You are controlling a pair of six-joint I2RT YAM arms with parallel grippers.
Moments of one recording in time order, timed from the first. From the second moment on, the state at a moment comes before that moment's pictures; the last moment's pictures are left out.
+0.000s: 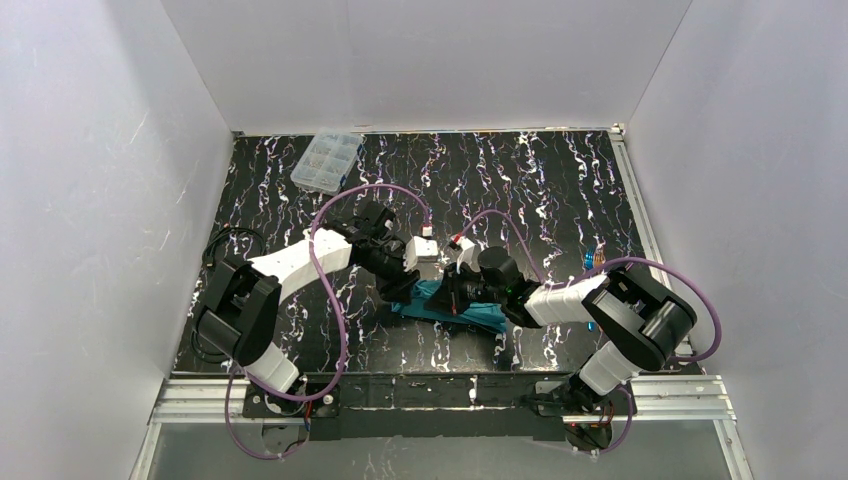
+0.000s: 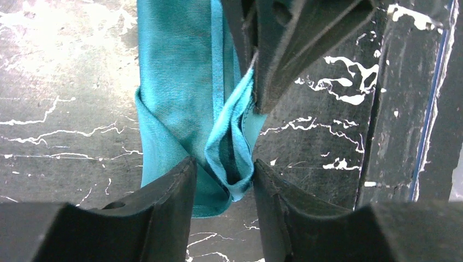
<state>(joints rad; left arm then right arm) -0.58 1.60 0.99 -0.61 0.66 0.69 0.81 1.56 0.48 0.63 -0.48 0.57</state>
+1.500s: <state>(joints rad) -0.59 1.66 1.07 -0.73 0.75 0.78 0.81 1.56 0.48 0.75 -0.55 0.44</state>
